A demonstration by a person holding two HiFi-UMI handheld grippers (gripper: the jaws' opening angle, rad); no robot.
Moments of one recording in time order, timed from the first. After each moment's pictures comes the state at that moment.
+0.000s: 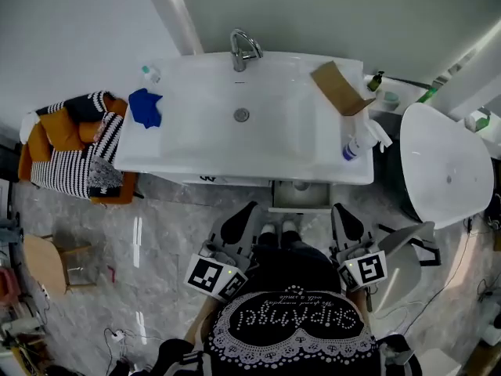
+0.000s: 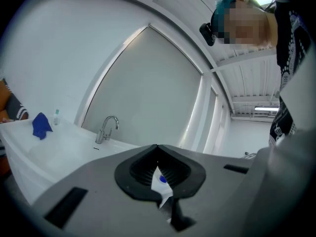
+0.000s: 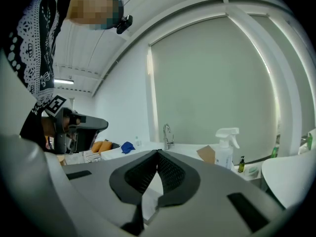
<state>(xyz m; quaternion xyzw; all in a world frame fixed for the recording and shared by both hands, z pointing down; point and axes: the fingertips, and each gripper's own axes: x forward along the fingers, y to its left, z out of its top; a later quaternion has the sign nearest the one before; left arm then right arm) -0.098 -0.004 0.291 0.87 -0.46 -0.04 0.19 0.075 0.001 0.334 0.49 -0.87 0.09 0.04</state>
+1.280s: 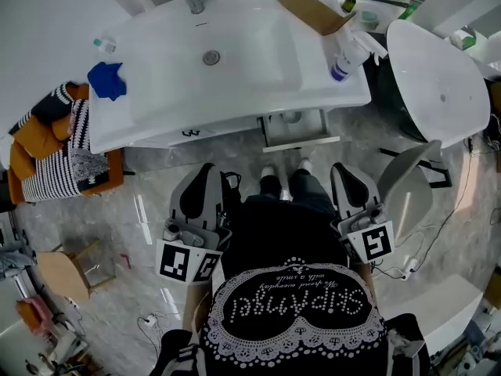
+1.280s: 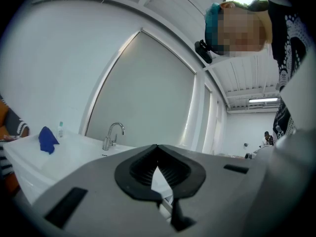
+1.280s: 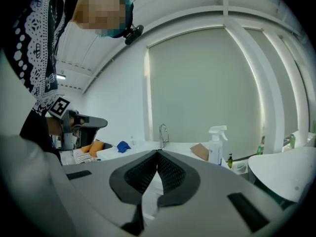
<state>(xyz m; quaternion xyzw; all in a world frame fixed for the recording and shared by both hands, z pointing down) -0.160 0.019 0.291 0.88 -0.45 -0.03 0.14 0.052 0.066 0.336 0.55 -0.83 0.09 0.03</state>
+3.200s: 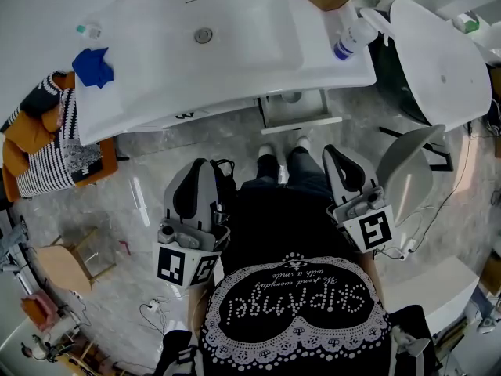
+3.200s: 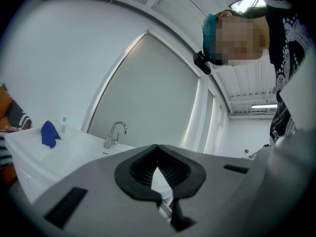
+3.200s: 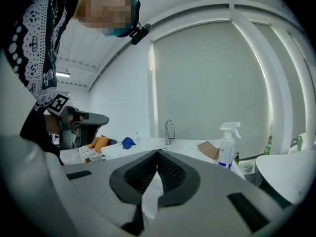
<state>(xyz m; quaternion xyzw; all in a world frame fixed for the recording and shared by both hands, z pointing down) -0.173 0.019 0.300 0.87 -0.46 -0.06 0.16 0.024 0.047 0.347 0.53 -0.84 0.09 0.05</state>
